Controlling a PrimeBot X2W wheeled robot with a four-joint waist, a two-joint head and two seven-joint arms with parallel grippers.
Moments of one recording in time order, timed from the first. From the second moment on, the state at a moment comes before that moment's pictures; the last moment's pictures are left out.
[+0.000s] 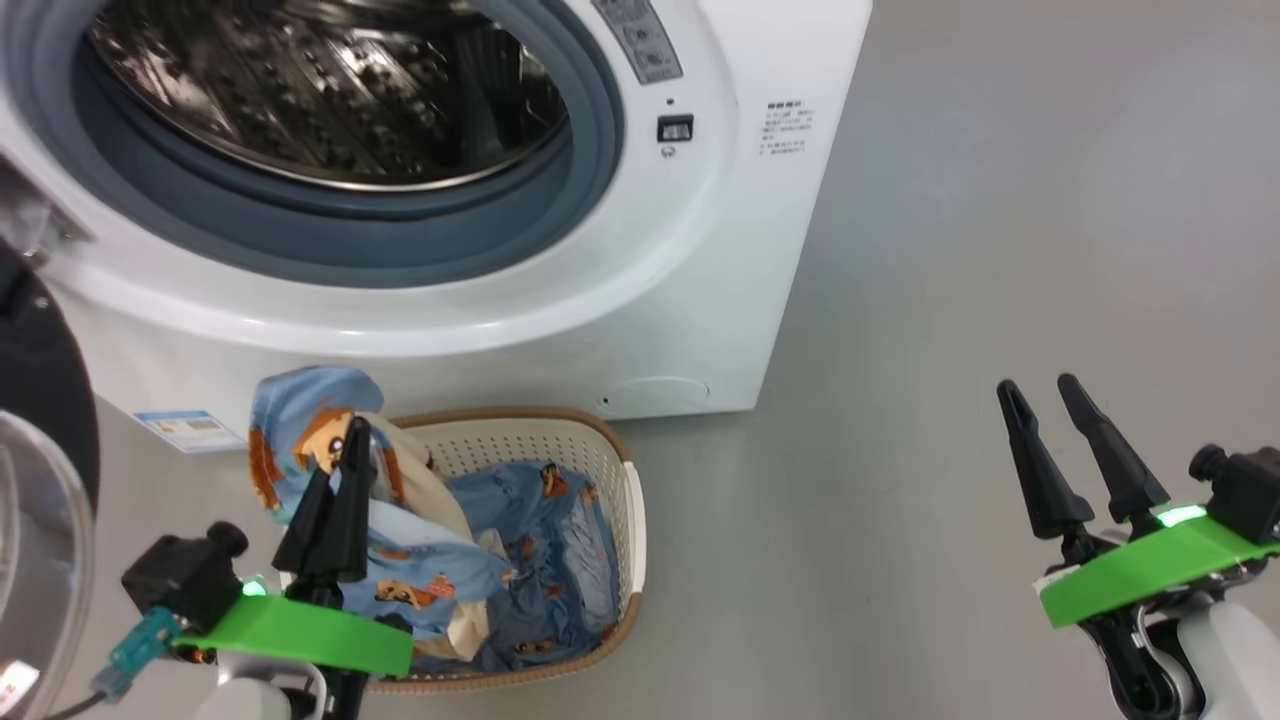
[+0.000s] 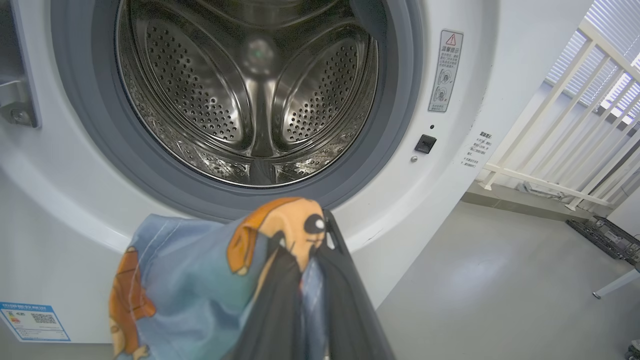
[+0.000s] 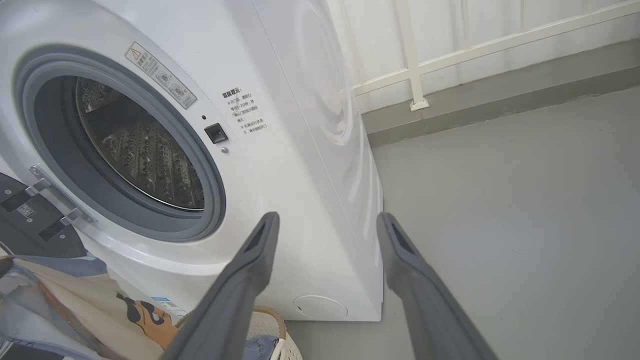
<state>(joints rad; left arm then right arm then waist) -0.23 0.12 -0.22 0.23 -0.54 -0.13 -0.25 -0.24 -0.35 0.20 0.22 0.72 0.12 -0.26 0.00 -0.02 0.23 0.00</state>
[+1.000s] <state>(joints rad) -0.18 0.07 -0.13 0.03 -0.39 -0.13 -0.25 -0.18 -0.35 0.18 0.21 0.72 0.12 -0.26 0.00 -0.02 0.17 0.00</state>
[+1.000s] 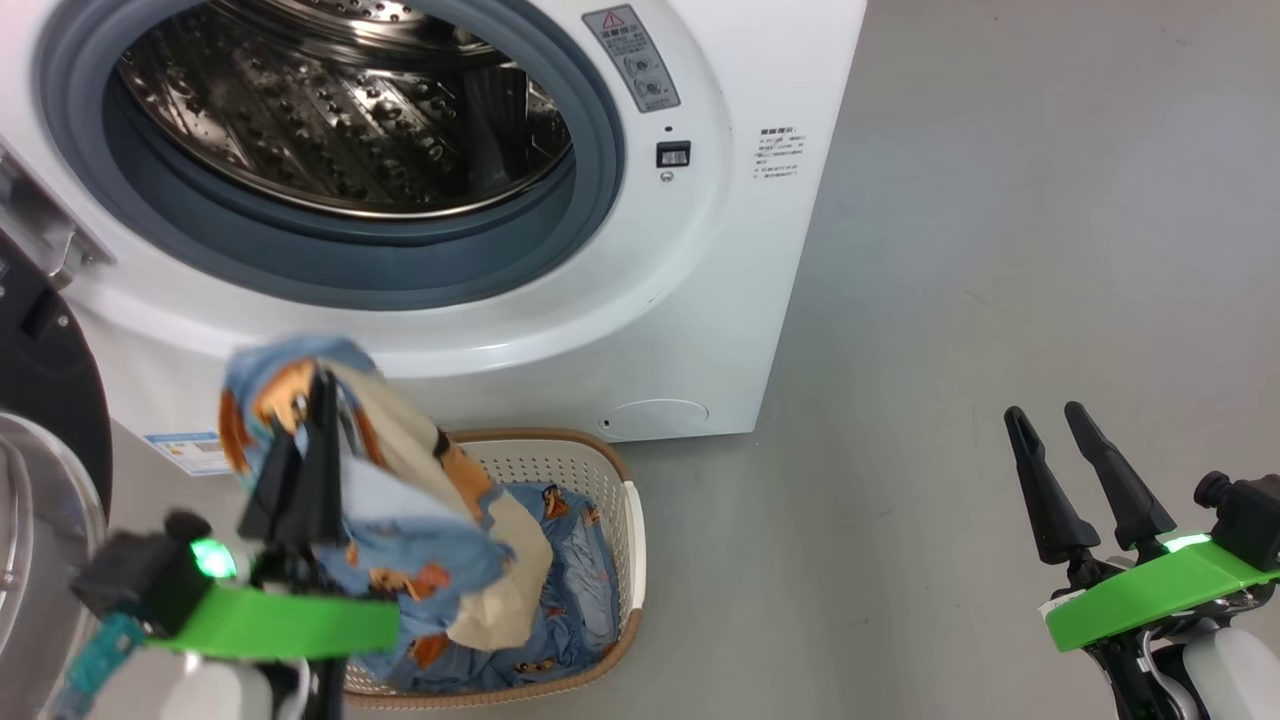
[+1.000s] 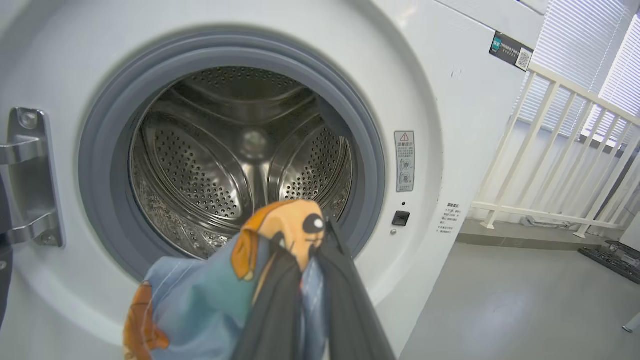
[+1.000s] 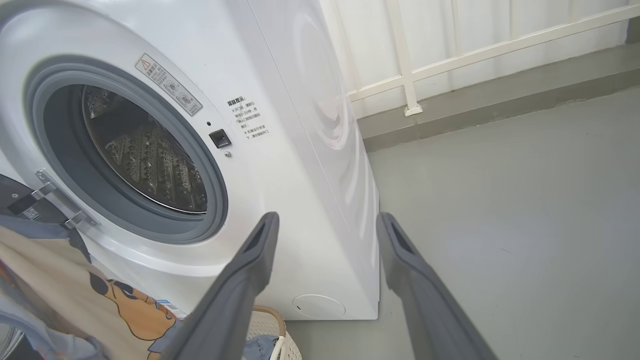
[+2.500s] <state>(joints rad) -1.18 0.24 -0.03 0.88 -0.35 -0.10 -0.25 -0.38 -0.31 0.20 0.13 0.72 0.12 -0.26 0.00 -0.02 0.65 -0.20</state>
